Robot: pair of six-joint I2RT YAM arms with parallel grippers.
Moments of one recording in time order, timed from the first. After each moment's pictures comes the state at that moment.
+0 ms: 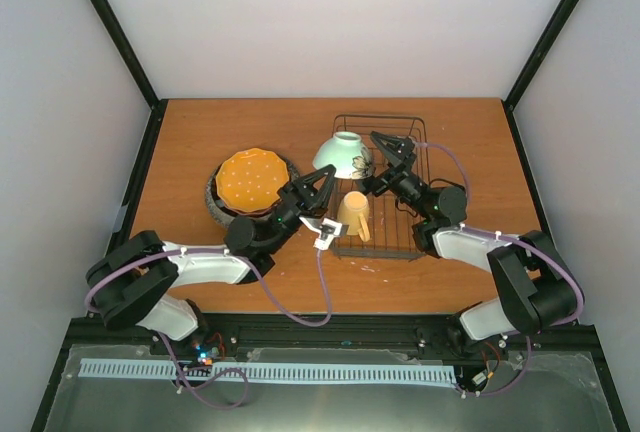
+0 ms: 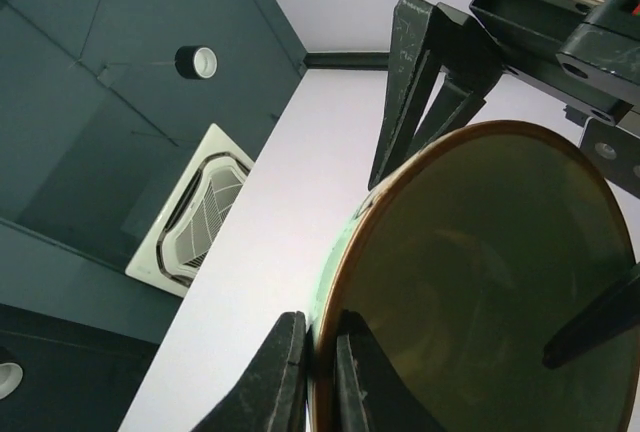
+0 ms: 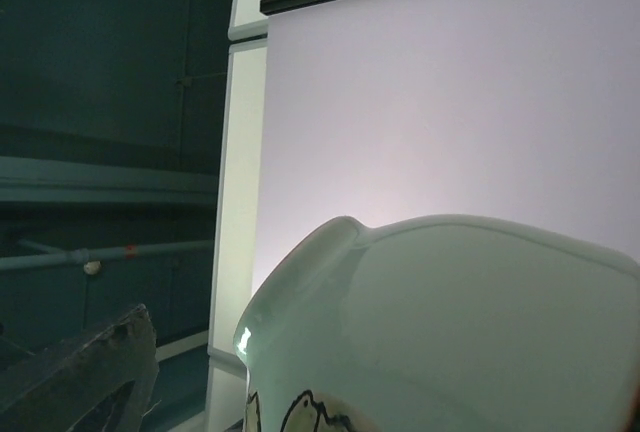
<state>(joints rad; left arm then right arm) -0.93 1.46 0.54 1.53 -0.01 1.64 0.44 1.44 0.55 1.49 -0.56 2.08</state>
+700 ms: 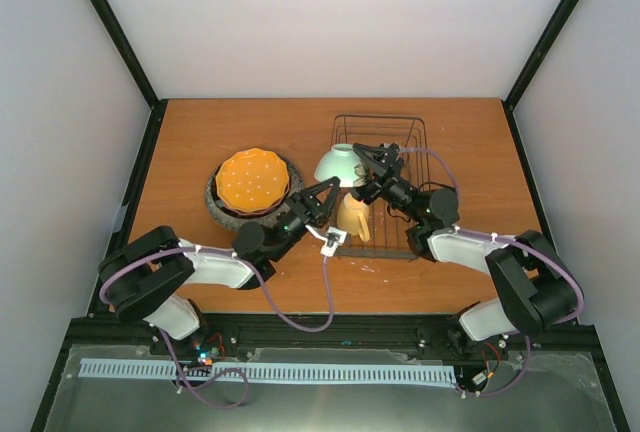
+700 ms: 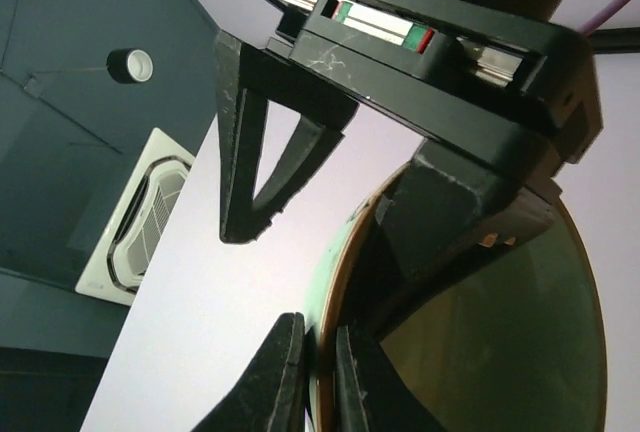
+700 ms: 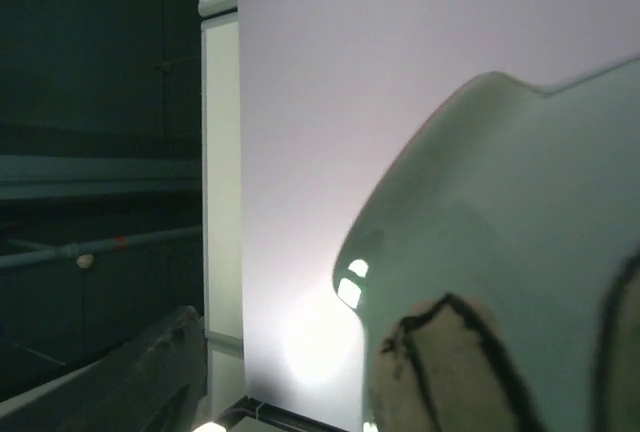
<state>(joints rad) -0.94 1.53 0.48 1.53 -0.07 1.70 0.52 1.44 0.55 1.47 -0.56 2.08</state>
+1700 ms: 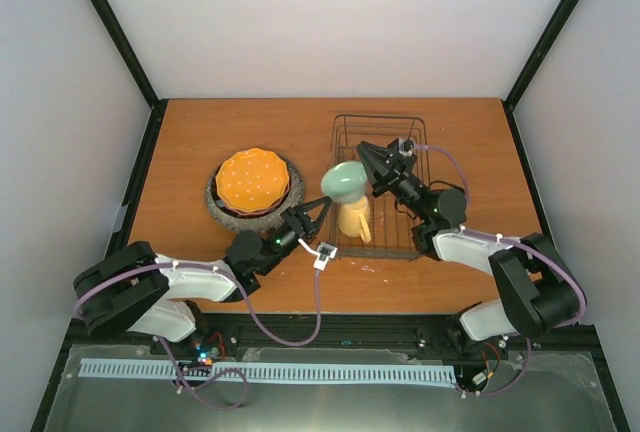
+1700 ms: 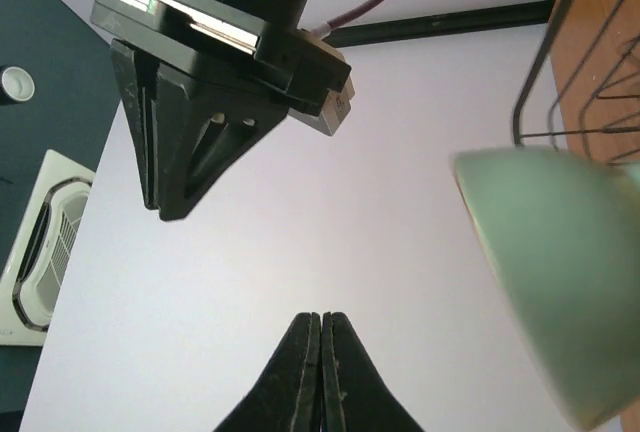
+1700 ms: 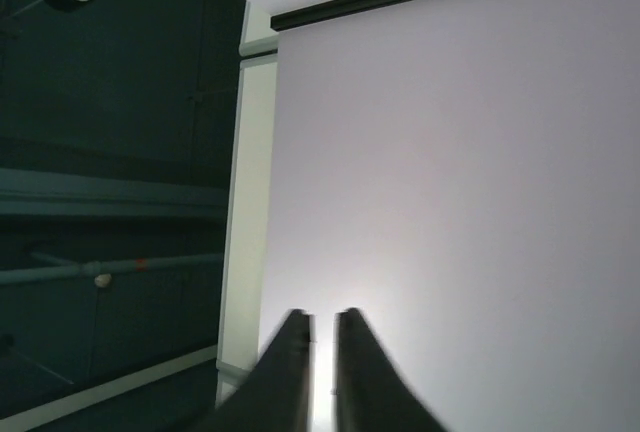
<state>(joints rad) -0.97 1.38 0.33 1.30 -0.12 1.74 0.47 1.42 0.54 1.49 -0.50 2.08</state>
